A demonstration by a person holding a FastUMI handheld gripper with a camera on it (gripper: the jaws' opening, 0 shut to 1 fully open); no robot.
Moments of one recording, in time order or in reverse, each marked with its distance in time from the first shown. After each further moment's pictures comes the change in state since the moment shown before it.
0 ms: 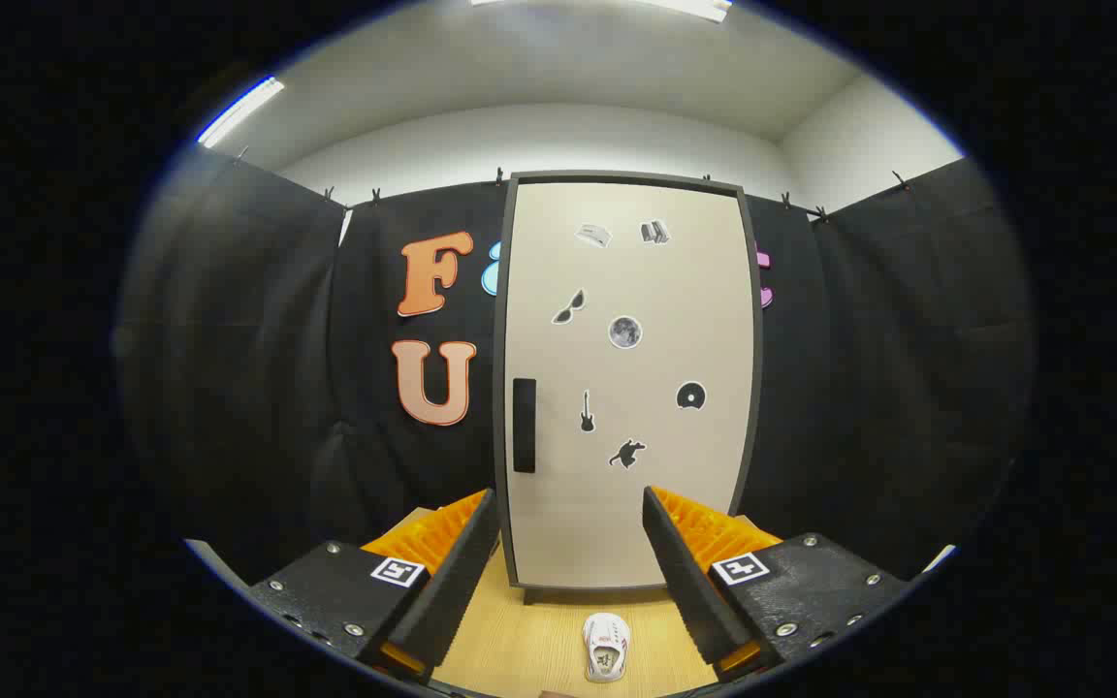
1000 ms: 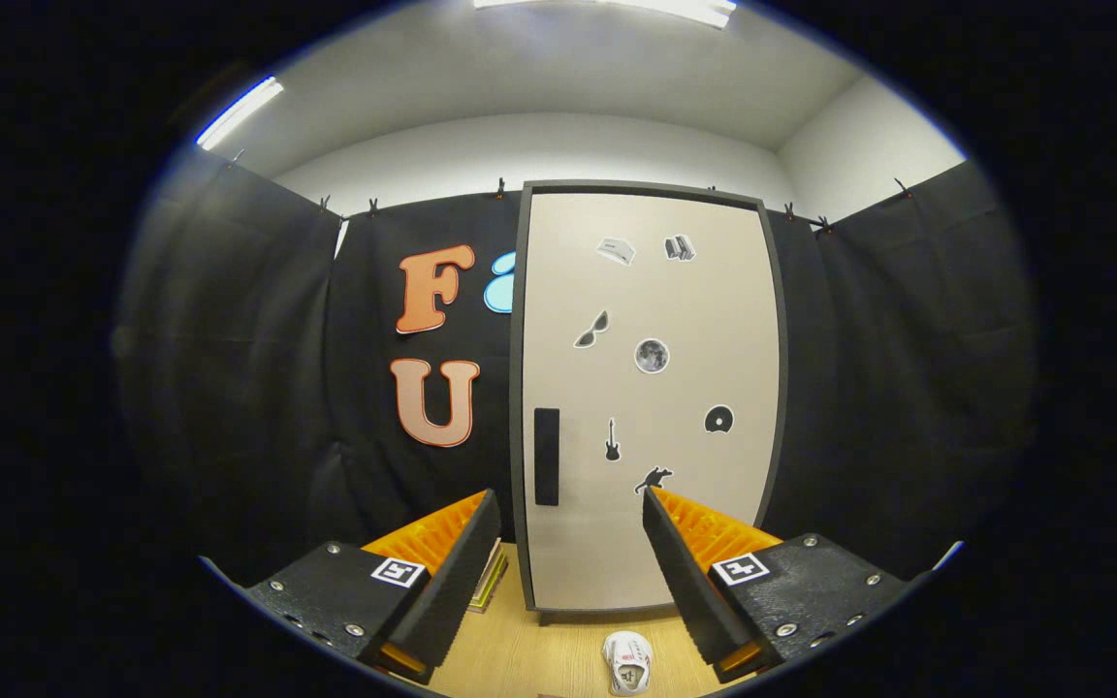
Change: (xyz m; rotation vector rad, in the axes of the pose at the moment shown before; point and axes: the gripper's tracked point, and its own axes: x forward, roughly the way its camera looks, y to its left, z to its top) arm 0.043 0.036 0.021 0.009 -0.032 -0.040
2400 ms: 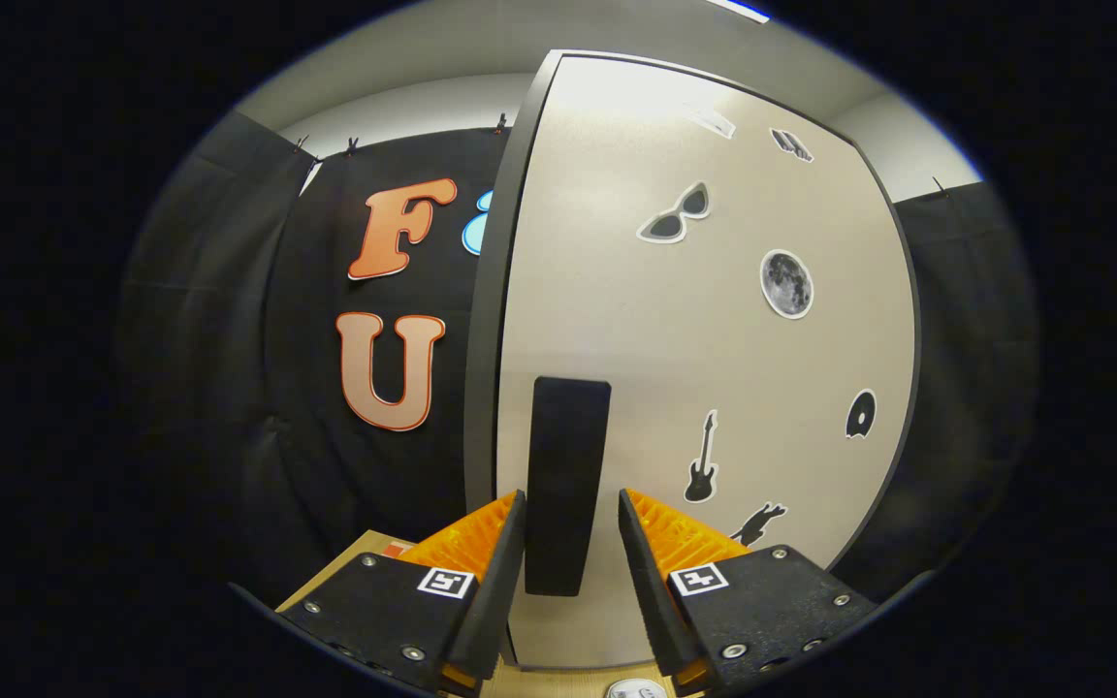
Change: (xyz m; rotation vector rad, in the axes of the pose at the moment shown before) arm 0.214 0.034 -0.060 -0.058 0.069 -0.043
